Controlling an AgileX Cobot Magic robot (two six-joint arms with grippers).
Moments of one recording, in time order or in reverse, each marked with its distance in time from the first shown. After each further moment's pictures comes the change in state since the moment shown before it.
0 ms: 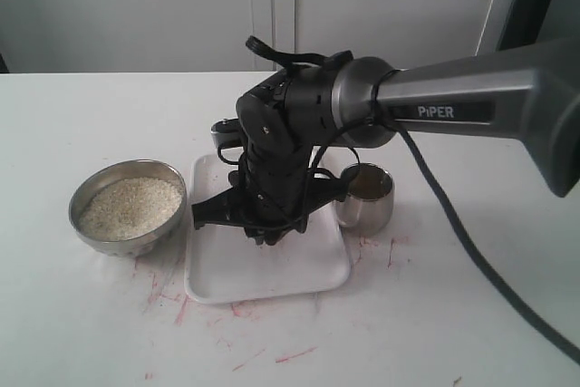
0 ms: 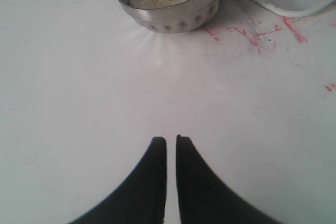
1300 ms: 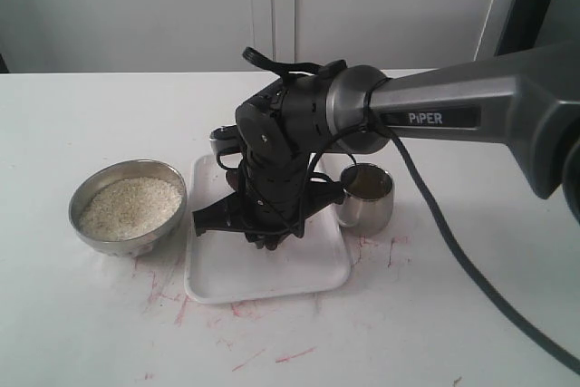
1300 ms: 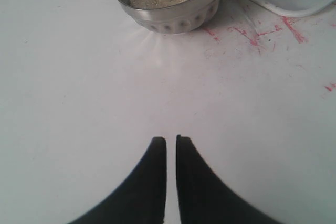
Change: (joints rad) left arm 0.000 0.000 0.000 0.000 0.000 0.000; right arm 0.000 0.023 0.000 -0.008 -0.017 -0.031
